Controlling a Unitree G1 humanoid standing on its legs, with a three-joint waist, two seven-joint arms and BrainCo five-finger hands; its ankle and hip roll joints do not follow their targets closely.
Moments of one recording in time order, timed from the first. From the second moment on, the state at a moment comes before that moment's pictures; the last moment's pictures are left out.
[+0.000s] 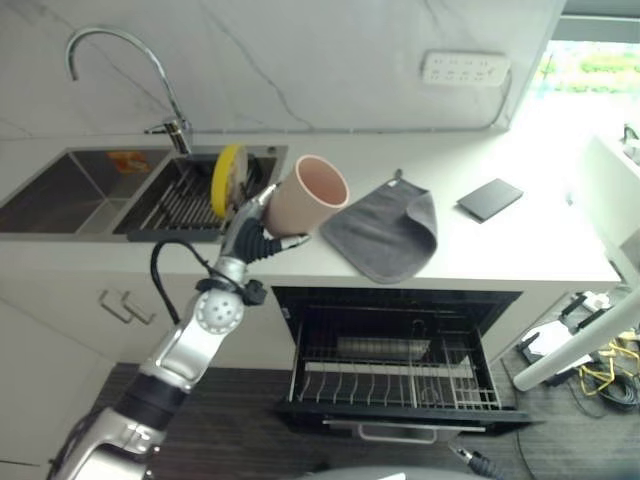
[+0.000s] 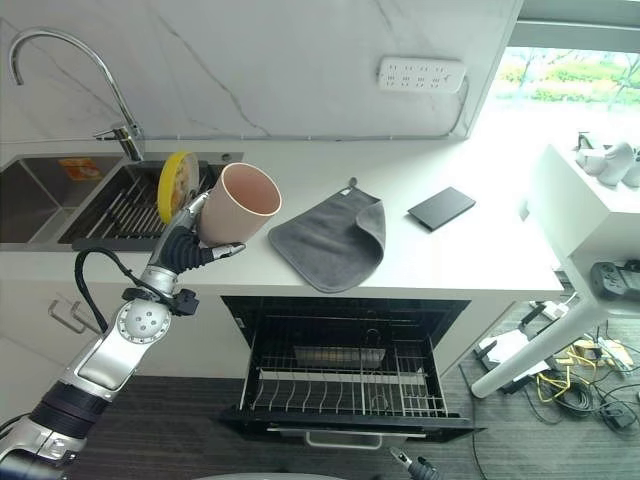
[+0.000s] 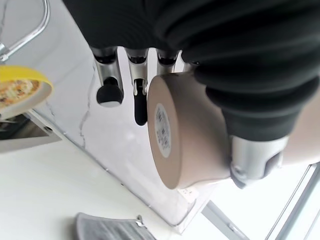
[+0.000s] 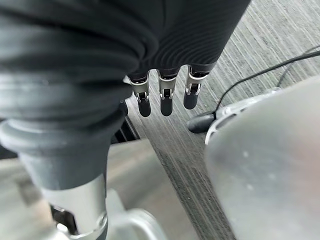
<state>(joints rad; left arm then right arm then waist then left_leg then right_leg) -0.24 0.63 -0.28 -0.04 0.18 -0.08 0.29 0.05 -0.20 0.14 1.20 0.63 -0.05 -0.03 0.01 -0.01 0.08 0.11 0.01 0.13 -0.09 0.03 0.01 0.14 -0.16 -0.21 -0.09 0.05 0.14</state>
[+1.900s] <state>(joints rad) -0.17 0.42 -0.25 0.00 0.14 -0.15 0.73 -0.23 -0.44 0.29 -0.21 0.61 -0.11 -0.04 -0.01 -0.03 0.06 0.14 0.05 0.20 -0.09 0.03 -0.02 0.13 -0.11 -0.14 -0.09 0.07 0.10</state>
